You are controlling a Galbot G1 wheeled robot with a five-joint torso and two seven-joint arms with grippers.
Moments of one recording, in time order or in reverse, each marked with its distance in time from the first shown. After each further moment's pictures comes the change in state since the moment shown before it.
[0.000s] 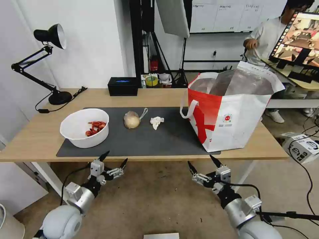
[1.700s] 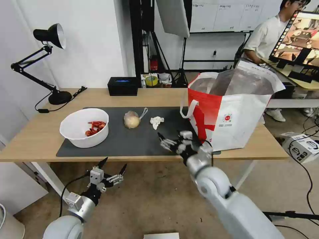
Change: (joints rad) left arm 0.040 -0.071 -0.017 -0.022 0.049 -0.004 0.000; right arm 0.815 0.081 -0.456 -0.326 0.310 -0.362 0.304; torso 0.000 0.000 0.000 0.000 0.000
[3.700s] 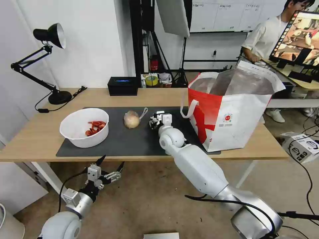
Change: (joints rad) left arm -0.033 0.036 0.007 0.031 -0.058 -0.006 0.000; right arm 0.399 0.248 -0.151 -0.563 0.024 -0.073 0.137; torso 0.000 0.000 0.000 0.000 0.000
